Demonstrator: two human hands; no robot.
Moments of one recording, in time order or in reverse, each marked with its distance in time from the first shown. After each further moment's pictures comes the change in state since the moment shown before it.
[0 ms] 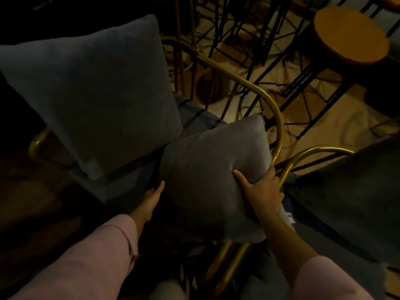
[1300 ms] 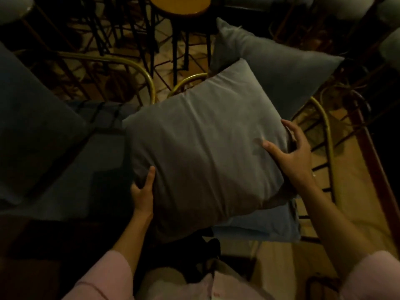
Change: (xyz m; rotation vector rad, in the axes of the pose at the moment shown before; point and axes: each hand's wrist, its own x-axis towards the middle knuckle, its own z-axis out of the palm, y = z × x) left_hand -0.250 -0.157 0.213 -0.015 0.074 0.581; right_hand -0.152 0.350 -0.239 0.626 0.379 -0.262
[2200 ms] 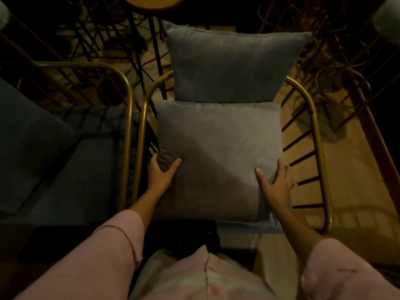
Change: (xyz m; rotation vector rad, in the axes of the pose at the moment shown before) left_hand 0.004 -0.019 0.106 0.517 -0.262 0.246; right_hand -0.054 0.169 -0.009 -0.296 0.054 0.495
